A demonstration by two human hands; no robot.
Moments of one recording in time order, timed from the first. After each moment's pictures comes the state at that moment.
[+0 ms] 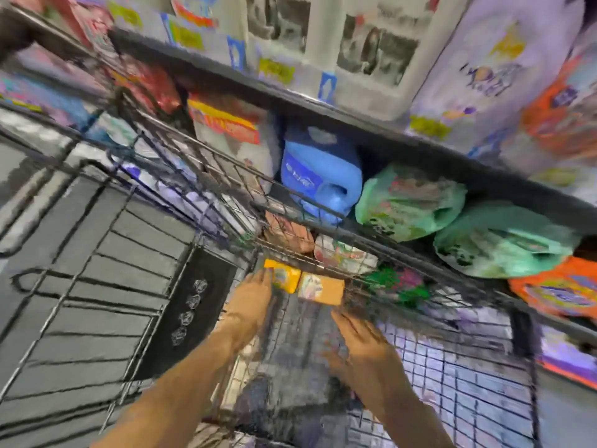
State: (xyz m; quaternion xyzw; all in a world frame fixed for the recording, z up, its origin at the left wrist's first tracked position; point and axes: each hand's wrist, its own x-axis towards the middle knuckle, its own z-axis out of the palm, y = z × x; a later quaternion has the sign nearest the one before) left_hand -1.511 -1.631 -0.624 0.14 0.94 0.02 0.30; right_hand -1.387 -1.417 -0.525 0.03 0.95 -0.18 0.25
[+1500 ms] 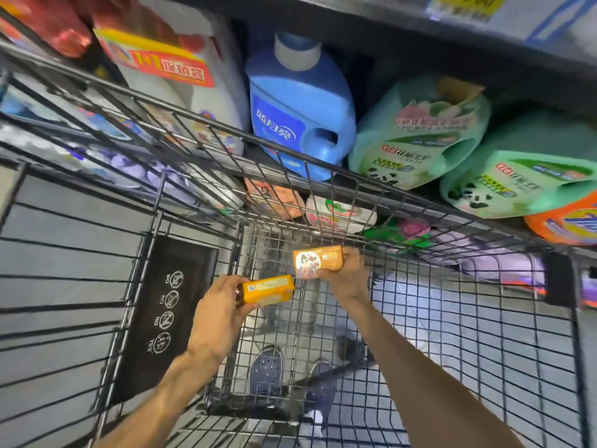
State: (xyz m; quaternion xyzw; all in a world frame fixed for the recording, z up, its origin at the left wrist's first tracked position) left_hand -1.468 -1.679 -0.617 0.05 0.93 0.27 0.24; right_hand -1.453 -1.418 -0.700 0.40 0.79 -0.44 0.16
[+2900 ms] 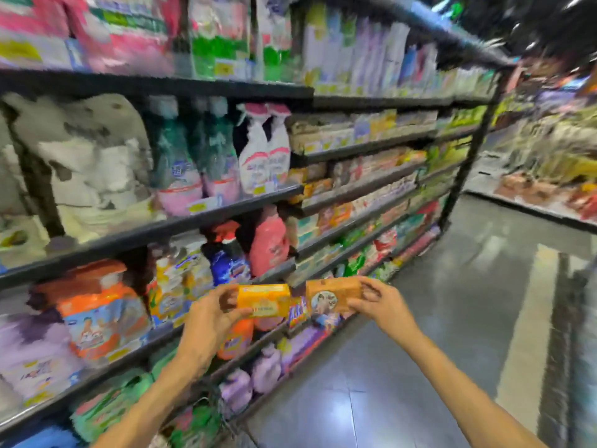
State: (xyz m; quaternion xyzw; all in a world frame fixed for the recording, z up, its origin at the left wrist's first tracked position) left_hand -1.297 -1.303 -0.073 0.49 0.68 0.50 0.20; right_hand -0.973 -1.155 -0.058 0.46 0.69 -0.44 -0.35
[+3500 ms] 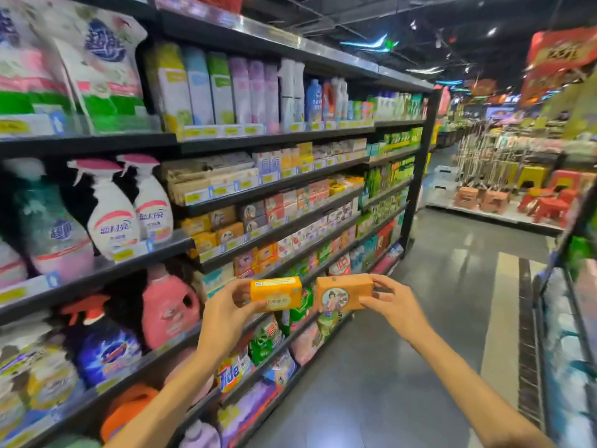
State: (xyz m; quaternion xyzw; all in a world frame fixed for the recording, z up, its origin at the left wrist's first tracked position) left_hand -1.049 -1.046 0.007 0.56 0.62 0.52 0.16; right_hand -0.725 -0.945 0.004 0.47 0.66 -0.39 -0.44
